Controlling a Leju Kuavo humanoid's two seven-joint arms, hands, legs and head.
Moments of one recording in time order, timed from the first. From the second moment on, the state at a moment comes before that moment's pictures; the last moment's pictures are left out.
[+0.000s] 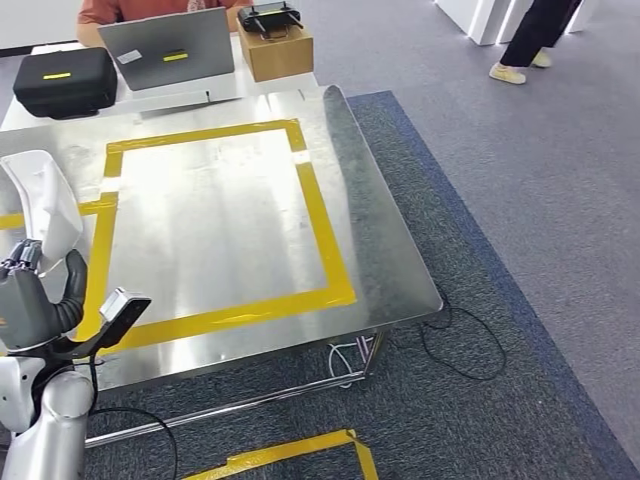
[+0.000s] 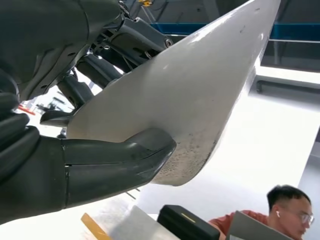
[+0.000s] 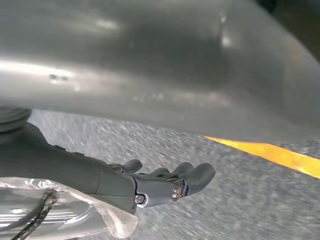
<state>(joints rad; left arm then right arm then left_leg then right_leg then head) -0.26 -0.15 0.16 -1.43 -1.15 0.70 -0.50 -0.10 0.03 1.56 -0.13 -1.10 -0.32 -0.11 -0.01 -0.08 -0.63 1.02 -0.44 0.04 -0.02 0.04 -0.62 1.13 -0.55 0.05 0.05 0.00</state>
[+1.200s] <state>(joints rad) -0.32 -0.09 0.07 -1.29 -1.30 0.70 -0.33 -0.10 0.03 1.56 -0.13 -1.15 -0.25 -0.16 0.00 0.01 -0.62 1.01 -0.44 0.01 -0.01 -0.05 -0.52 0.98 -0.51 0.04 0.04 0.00</state>
